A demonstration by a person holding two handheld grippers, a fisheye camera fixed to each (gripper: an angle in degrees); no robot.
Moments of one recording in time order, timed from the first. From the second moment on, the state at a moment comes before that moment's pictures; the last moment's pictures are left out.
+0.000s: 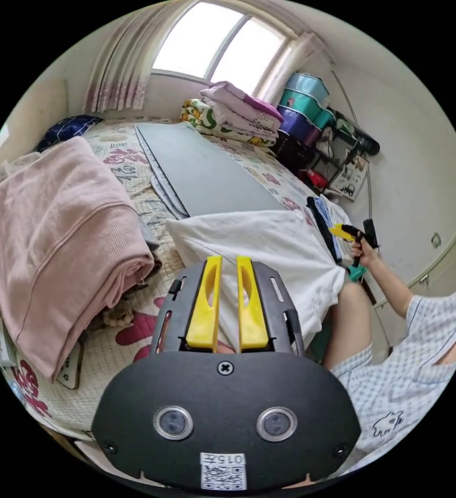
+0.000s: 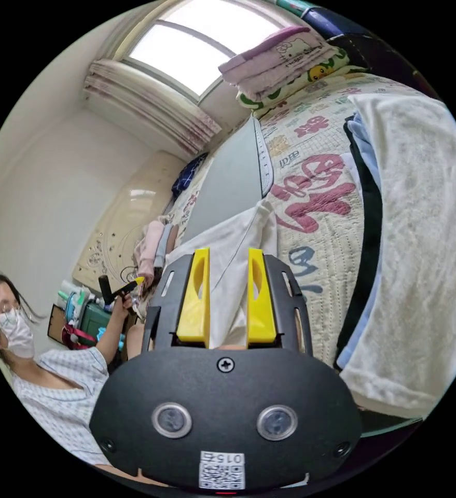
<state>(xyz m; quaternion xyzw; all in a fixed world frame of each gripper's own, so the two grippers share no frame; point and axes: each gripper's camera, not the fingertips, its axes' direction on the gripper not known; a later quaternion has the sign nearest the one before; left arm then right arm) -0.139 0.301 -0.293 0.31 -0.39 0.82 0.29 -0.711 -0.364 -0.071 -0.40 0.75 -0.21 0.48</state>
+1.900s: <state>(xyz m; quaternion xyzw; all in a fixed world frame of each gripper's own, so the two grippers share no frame) -0.295 0.307 -0.117 0.17 -0.46 0.85 0.17 -0.770 -0.173 -0.183 -0.37 0.79 -0.22 0.44</state>
